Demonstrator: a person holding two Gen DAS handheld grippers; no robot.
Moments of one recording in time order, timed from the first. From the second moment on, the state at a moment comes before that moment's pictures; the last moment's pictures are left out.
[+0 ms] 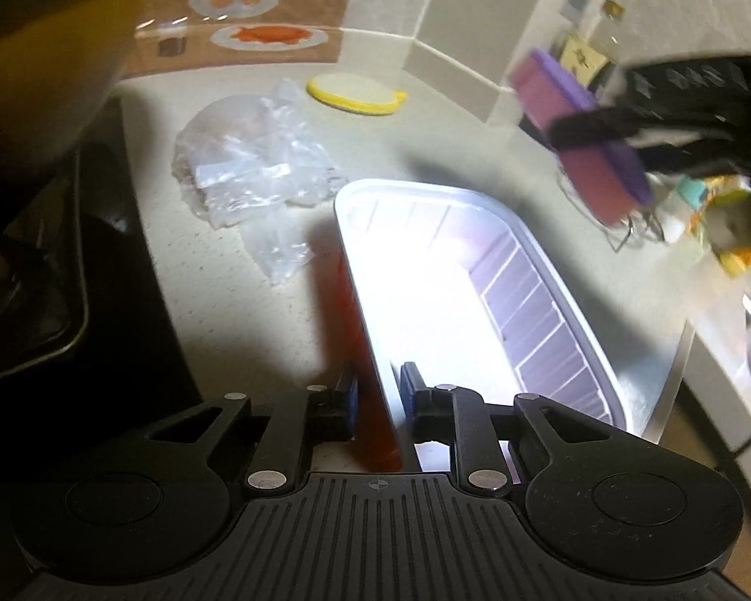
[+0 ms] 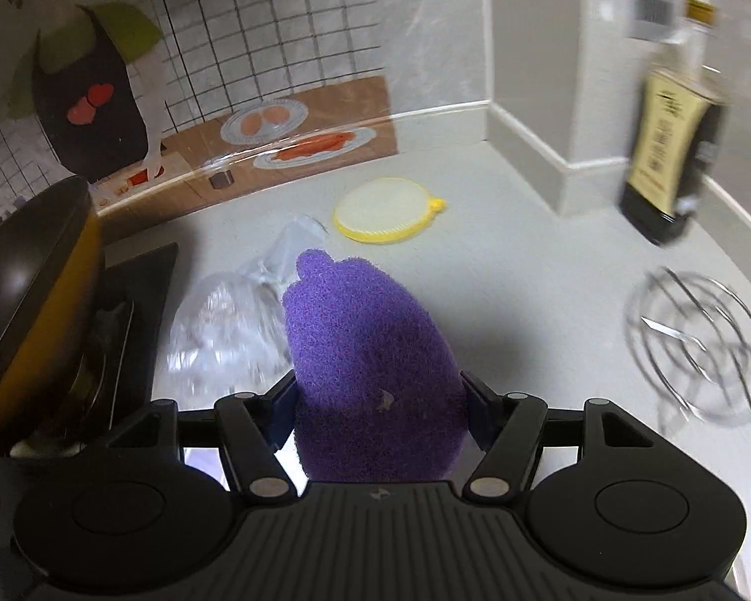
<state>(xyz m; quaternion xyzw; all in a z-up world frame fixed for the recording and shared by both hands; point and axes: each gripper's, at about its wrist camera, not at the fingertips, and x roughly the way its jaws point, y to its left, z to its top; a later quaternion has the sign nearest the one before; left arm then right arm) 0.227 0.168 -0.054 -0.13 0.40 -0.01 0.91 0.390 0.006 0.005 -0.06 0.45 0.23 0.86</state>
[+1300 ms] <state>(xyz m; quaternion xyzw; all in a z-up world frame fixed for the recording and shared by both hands) 0.231 -0.008 -0.082 -0.04 0.47 -0.31 0.83 0.156 -0.186 0.004 0.07 0.36 -0.09 0.93</state>
